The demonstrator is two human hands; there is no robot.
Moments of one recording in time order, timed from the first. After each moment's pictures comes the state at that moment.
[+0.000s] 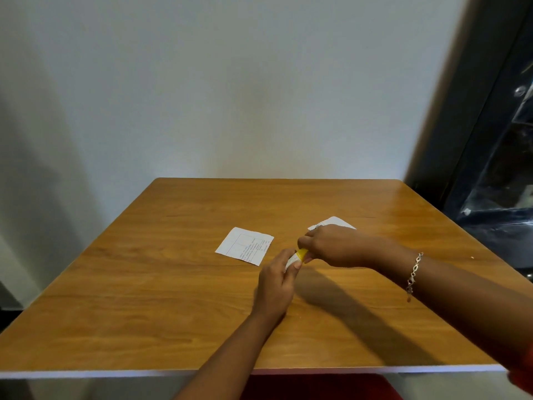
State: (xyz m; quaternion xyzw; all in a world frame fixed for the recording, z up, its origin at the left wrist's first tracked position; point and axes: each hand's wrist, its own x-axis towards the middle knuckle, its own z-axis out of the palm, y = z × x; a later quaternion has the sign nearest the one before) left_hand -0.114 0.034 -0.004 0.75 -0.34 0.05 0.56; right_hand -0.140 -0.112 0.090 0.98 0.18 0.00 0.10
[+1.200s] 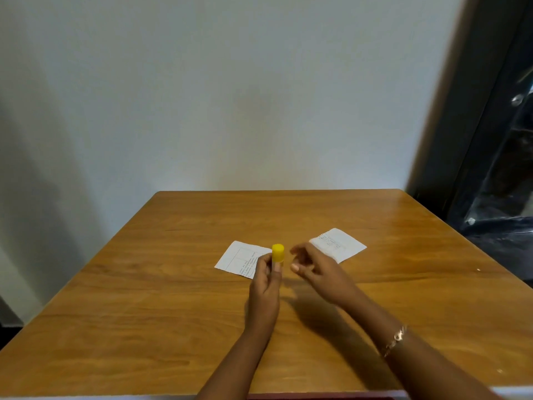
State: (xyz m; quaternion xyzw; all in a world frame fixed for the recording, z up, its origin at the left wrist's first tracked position) left_hand -0.101 0.038 -0.007 0.67 -0.22 -0.03 0.71; right_hand -0.149 -0.085 0.040 0.90 -0.03 0.16 -0.41
